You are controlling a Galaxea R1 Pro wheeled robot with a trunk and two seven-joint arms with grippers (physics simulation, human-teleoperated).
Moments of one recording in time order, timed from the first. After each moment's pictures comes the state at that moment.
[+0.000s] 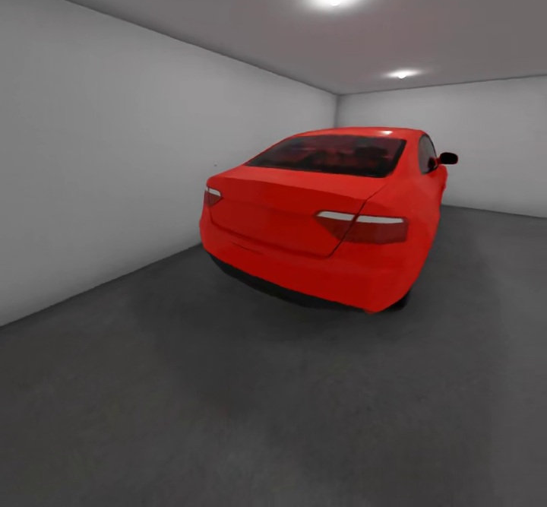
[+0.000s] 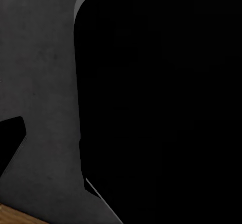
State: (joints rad) left arm 0.00 0.01 0.00 -0.03 0.00 0.00 0.00; right arm 0.00 0.00 0.00 0.00 0.00 -0.11 0.00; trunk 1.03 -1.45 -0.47
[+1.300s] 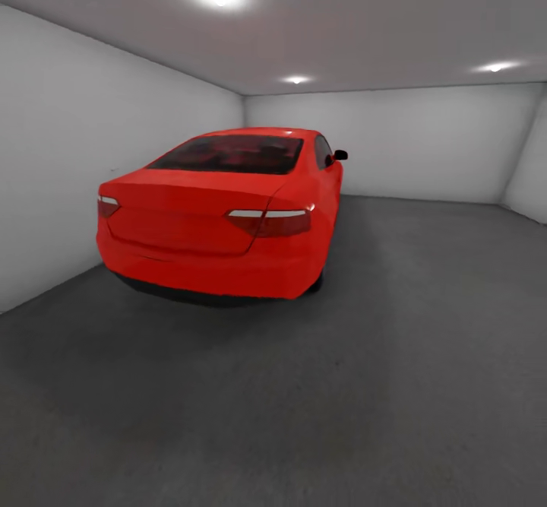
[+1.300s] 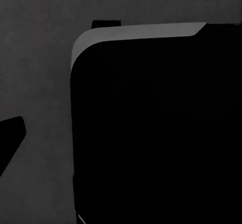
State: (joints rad) left arm 0.00 0.00 0.01 -0.11 0.01 -0.01 0.00; right arm 0.00 0.00 0.00 0.00 0.00 -0.13 0.00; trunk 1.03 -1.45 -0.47
